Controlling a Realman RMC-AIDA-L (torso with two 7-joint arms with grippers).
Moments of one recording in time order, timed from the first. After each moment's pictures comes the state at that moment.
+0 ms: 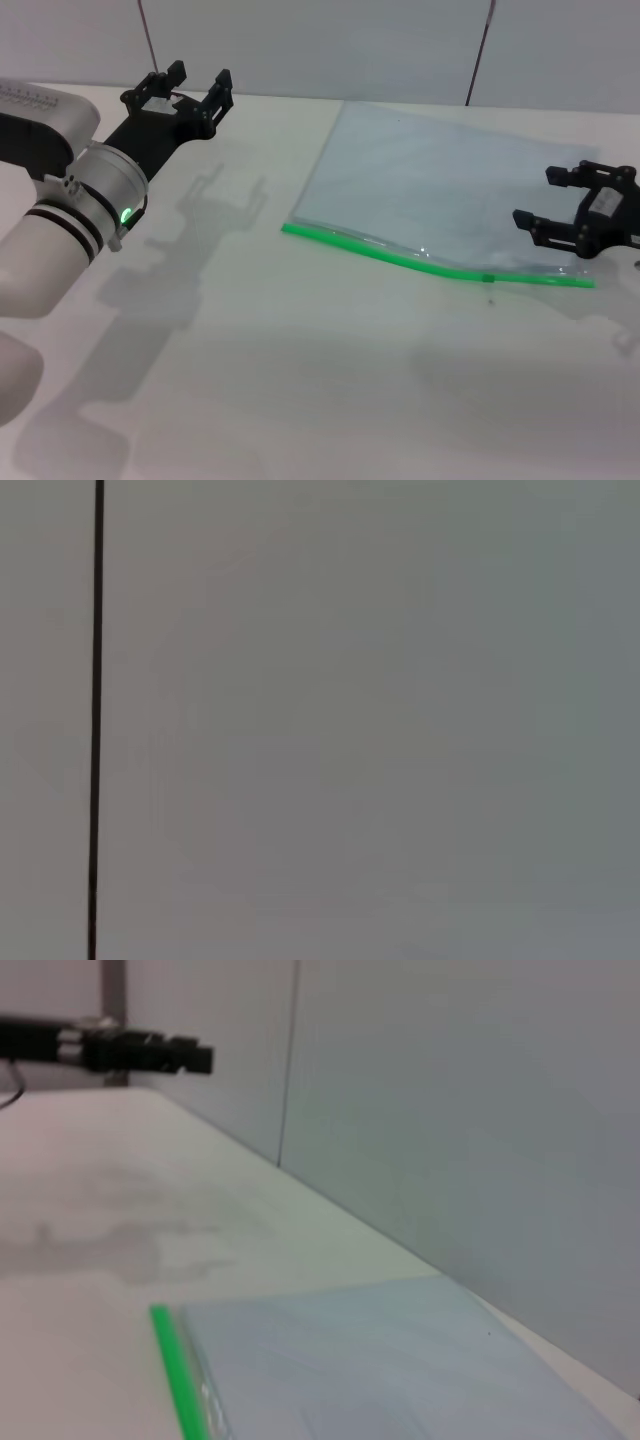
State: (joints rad) left arm -0.58 -2.04 -1.19 -0.32 -0.39 -0.84 2.82; right arm 0.47 1.87 -1.45 -0.63 1.83 0.95 -2.02
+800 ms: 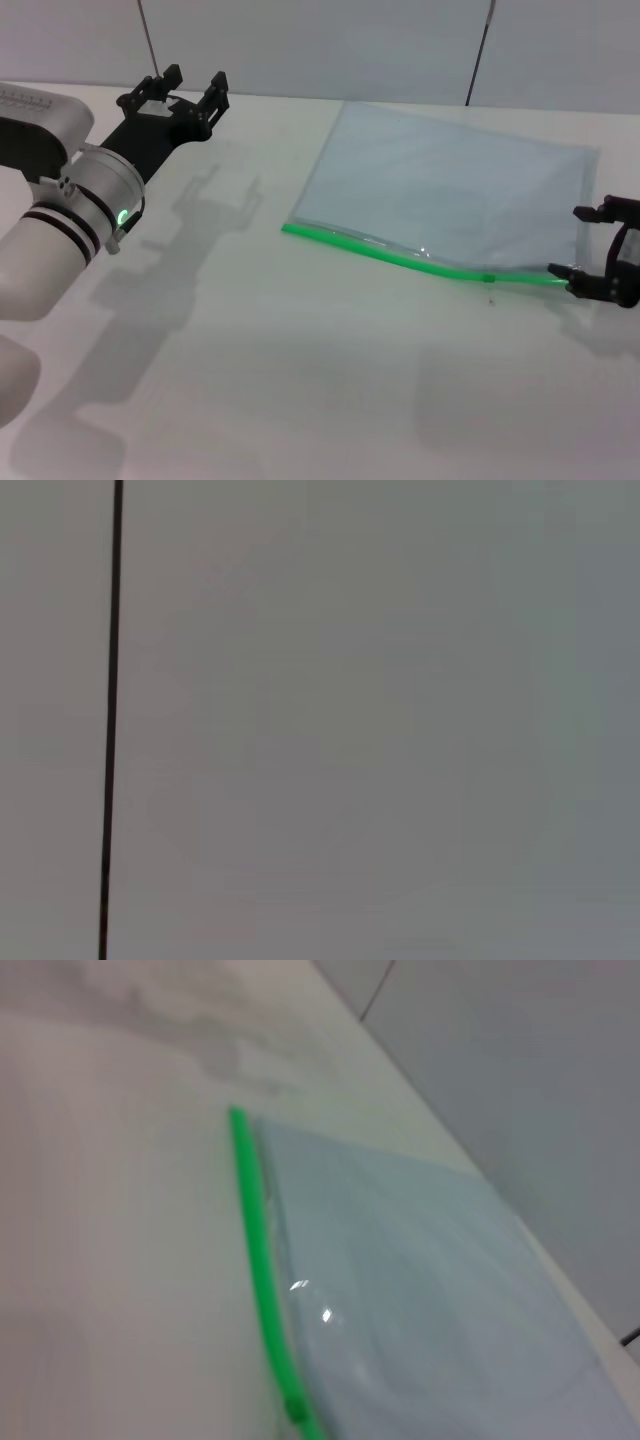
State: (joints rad) left arm -0.58 -2.03 -1.19 -0.31 -0.39 -0.84 2.80; right arm 0.25 2.03 -1.26 -1.16 1.16 1.03 -1.89
